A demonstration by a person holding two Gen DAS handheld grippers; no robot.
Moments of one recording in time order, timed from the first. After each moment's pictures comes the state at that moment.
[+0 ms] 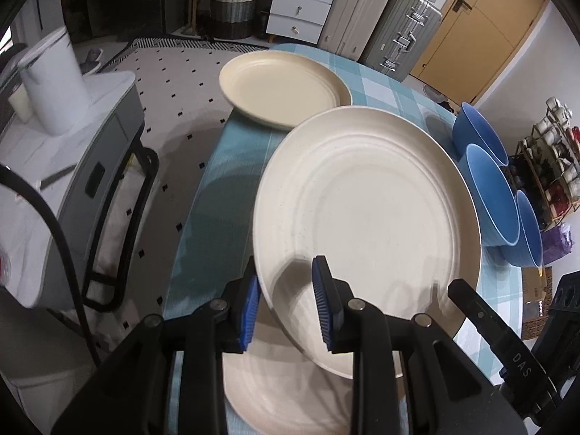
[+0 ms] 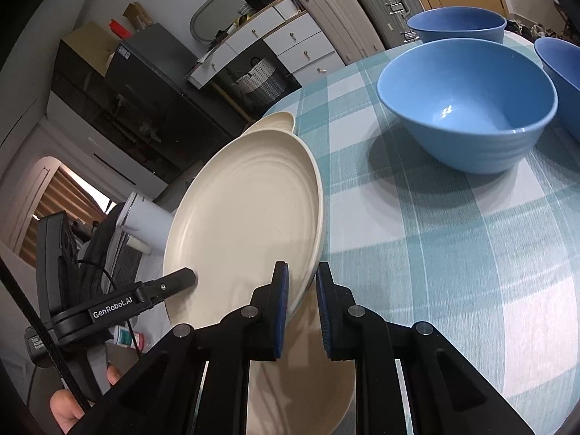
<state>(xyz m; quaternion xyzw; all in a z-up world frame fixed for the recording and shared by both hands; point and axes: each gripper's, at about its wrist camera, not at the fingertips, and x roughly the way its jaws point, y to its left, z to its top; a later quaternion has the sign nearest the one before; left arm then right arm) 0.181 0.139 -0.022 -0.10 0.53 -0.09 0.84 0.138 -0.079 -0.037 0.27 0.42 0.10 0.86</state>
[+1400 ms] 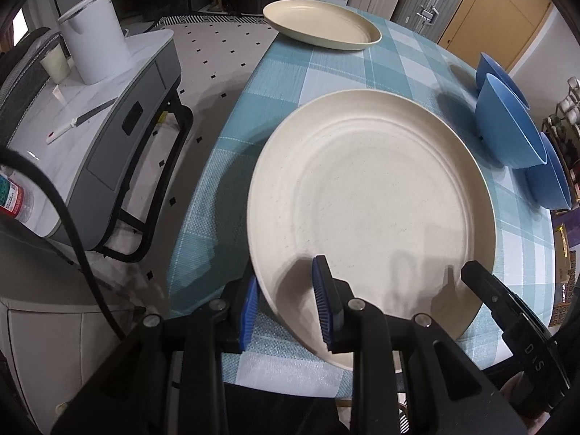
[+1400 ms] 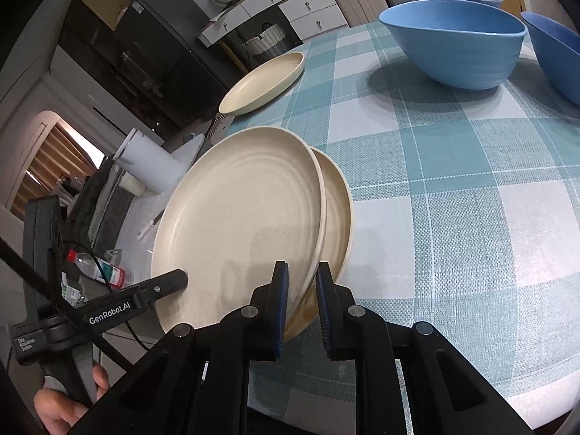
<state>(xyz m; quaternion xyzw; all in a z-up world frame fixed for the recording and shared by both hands) 0.096 0.154 -0.067 -0.06 0.57 -0.04 0.82 0.078 -0.052 -0.080 0.20 0.47 0.11 0.85</state>
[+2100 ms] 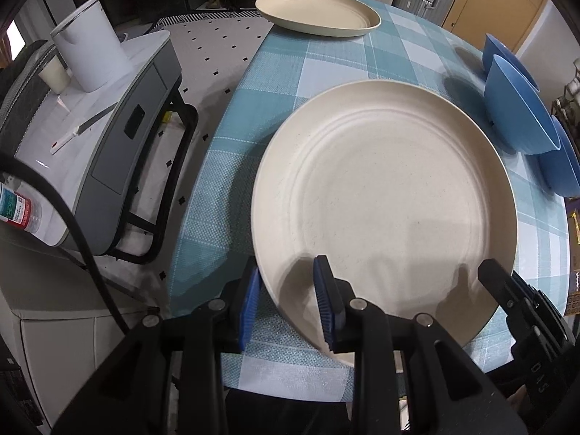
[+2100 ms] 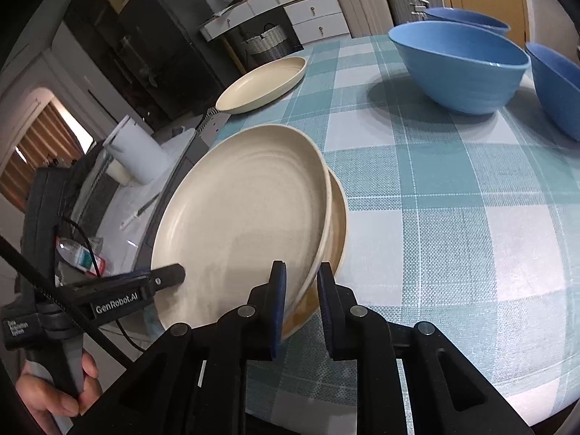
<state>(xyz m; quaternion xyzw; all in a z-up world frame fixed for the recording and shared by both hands) 0.103 0.143 -0.071 -0.03 0.58 -0.02 0.81 0.074 -0.039 -0.068 0.13 0.47 0.09 0.87</state>
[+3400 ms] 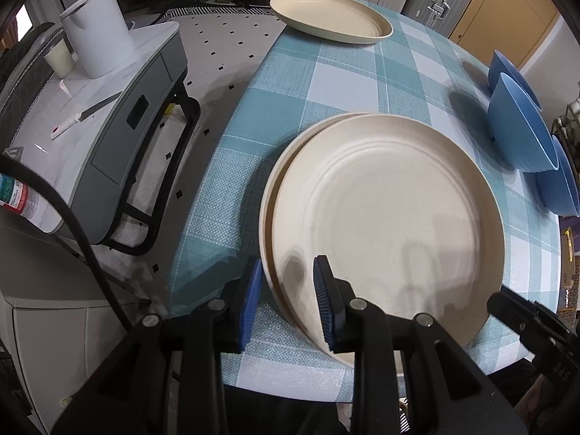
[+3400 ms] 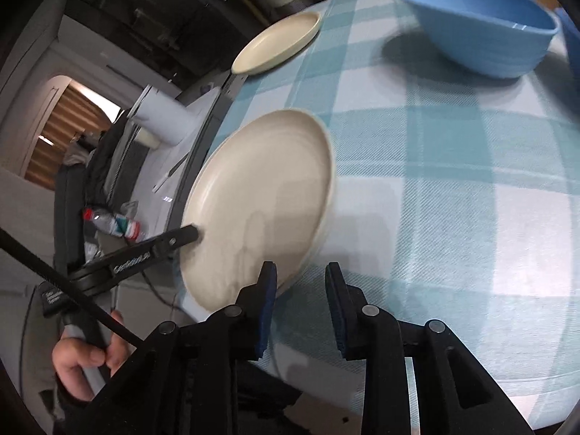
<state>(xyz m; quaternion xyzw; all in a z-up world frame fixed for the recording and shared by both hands) 0.103 0.150 -0.069 -0.06 0.58 -0.02 0.81 0.085 -0.078 -0.071 0.17 0.54 0.17 0.80</state>
